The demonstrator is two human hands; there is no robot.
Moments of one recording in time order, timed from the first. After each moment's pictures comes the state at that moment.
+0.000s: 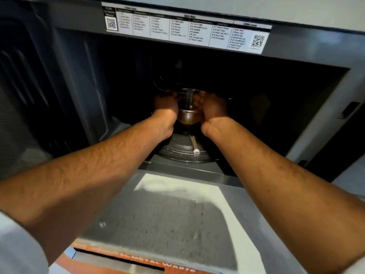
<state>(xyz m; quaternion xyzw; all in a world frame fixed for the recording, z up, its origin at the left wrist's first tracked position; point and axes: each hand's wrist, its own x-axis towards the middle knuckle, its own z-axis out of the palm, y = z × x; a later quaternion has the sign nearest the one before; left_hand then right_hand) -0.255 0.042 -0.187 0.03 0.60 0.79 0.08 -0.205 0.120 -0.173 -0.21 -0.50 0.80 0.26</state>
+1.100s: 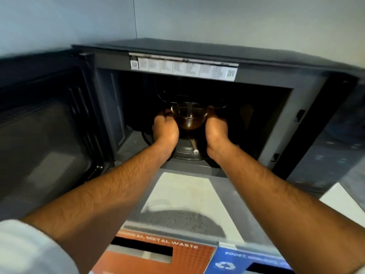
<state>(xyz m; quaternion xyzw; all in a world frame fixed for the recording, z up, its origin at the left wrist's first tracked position) -0.203 0.005 -0.195 0.05 0.70 0.71 -0.05 -0.134 0.095 -0.175 -0.28 -0.59 0.70 0.29</state>
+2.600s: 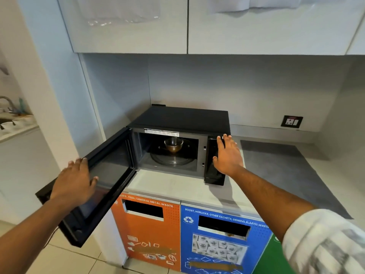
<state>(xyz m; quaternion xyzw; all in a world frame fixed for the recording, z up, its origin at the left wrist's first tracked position) 0.124 -0.313 0.013 0.09 0.99 0.01 -0.08 0.186 0.162 -0.011 -0.18 -0.97 0.02 0.17</state>
